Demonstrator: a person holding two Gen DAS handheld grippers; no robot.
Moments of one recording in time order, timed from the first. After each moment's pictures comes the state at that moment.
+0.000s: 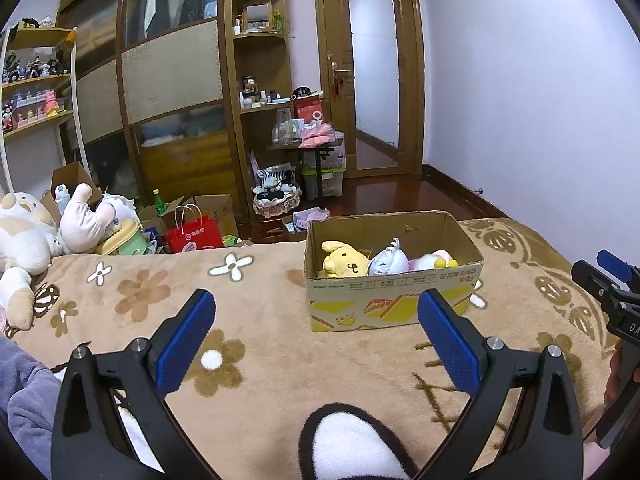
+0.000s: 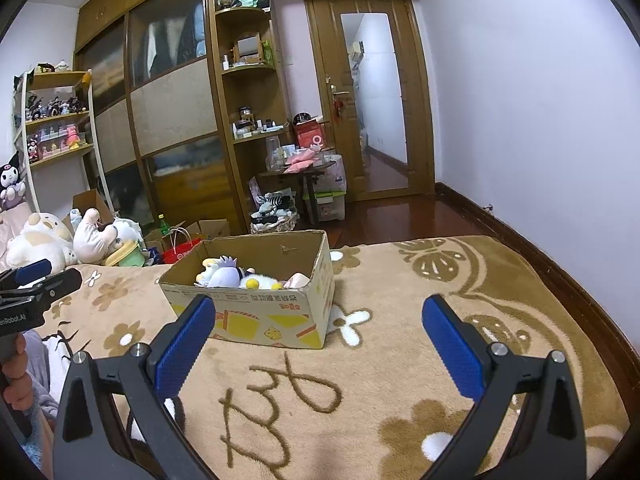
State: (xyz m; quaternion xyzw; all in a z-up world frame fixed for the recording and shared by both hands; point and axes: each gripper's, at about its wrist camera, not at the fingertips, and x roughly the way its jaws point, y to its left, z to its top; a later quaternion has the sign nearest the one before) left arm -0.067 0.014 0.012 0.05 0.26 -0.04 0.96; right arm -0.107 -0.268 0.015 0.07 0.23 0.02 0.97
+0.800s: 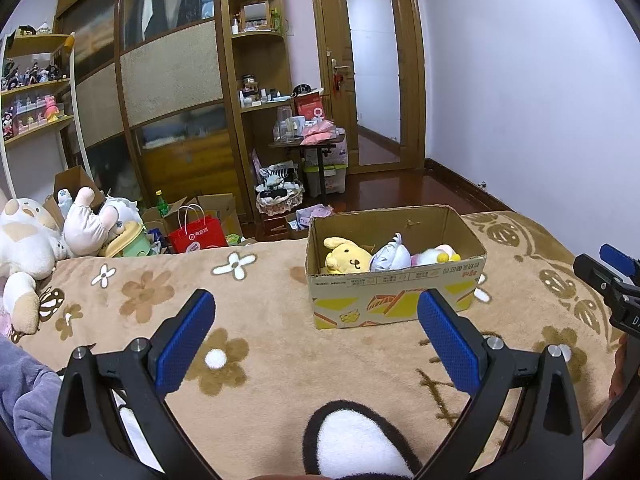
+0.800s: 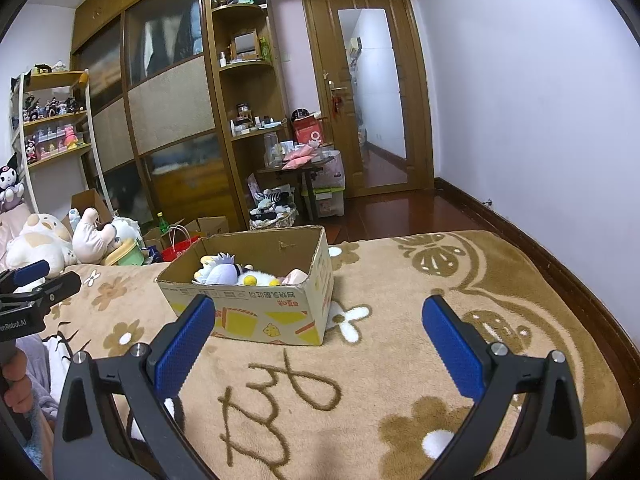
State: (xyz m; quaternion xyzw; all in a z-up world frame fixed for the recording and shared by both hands) left arm -0.067 0.018 0.012 0.05 0.26 -0.04 0.96; right arm -0.110 -0.266 0.012 0.07 0.24 0.02 0.97
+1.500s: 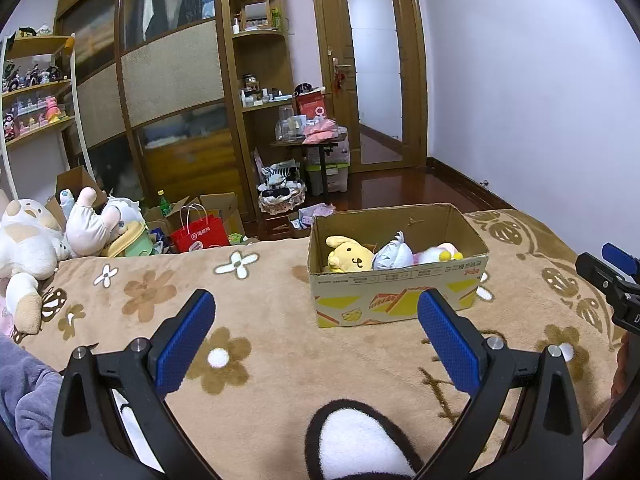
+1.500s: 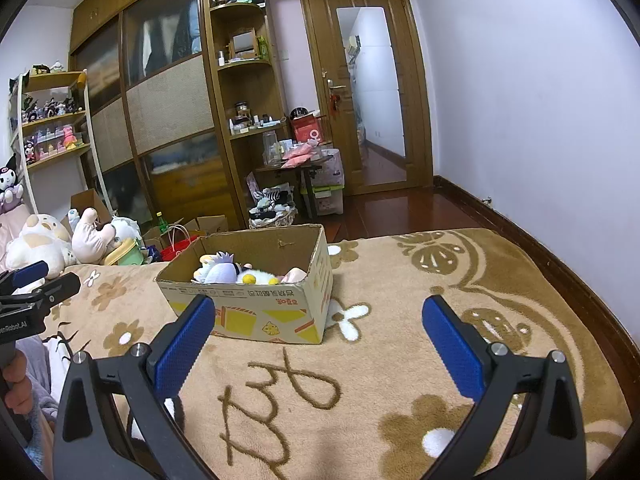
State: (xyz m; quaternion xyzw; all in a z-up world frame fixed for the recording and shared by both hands) left arm -0.069 0.022 0.013 0.06 0.26 -0.04 0.96; right arm -0.109 -0.267 0.012 0.07 0.24 0.02 0.97
